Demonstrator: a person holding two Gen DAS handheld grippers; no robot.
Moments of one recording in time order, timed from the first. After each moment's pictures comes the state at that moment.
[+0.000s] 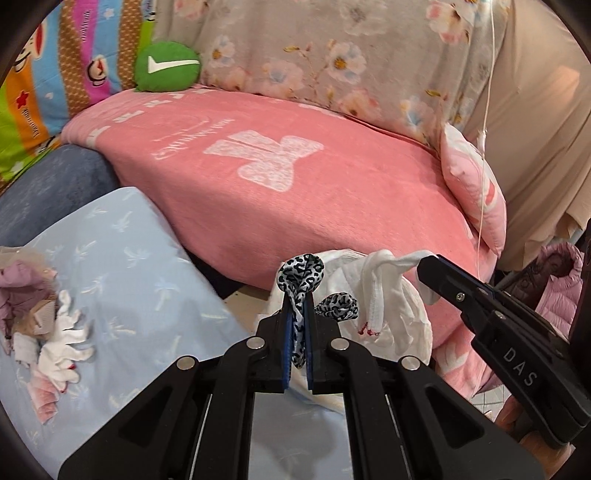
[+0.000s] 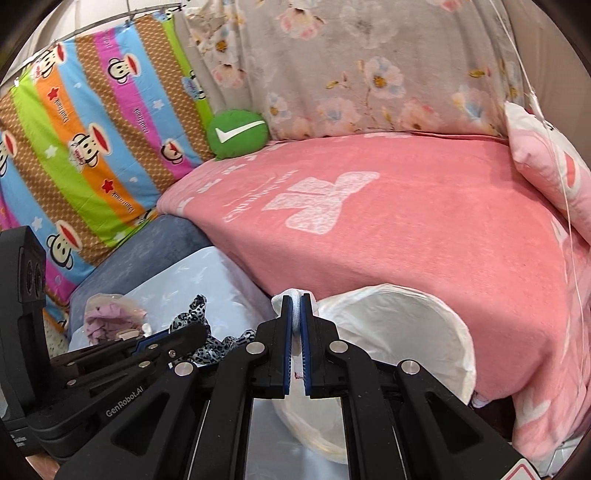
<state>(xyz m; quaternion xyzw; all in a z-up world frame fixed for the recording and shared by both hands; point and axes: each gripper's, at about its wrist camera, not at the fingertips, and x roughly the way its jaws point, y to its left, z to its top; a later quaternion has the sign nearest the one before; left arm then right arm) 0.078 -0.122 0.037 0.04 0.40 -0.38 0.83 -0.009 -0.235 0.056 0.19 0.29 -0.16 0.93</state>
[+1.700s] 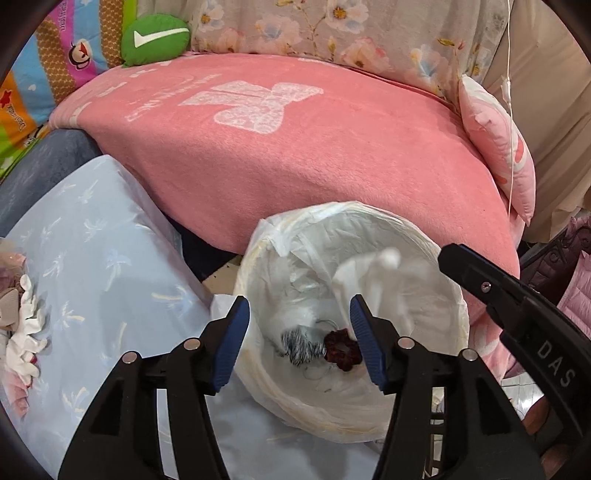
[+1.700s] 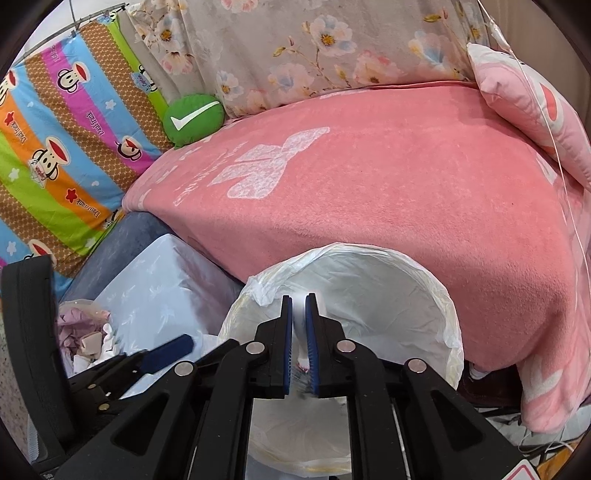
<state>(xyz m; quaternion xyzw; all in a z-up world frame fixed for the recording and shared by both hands) 0.078 -0.178 -0.024 0.09 0.44 -0.35 0.82 -0.003 -0.287 -0.009 0.25 0.32 -0.19 0.89</state>
